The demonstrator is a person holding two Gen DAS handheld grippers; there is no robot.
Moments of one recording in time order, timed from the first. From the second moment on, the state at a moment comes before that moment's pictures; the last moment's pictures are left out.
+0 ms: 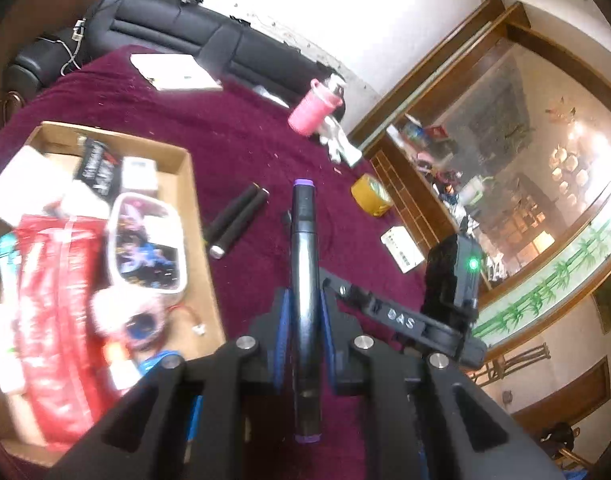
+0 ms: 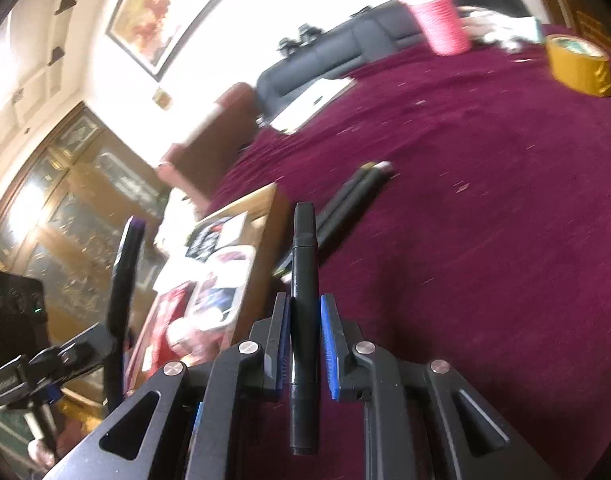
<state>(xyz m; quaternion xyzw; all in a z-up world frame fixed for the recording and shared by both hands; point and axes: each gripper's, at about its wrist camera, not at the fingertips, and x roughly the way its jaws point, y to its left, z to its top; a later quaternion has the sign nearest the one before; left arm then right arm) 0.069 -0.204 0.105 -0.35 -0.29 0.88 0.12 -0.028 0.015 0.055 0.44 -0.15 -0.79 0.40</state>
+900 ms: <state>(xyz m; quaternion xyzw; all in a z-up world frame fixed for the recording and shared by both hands) 0.139 -0.336 0.061 -0.33 -0.33 0.89 -0.03 0.060 -0.114 0.063 0.45 -0.04 -0.75 0.47</state>
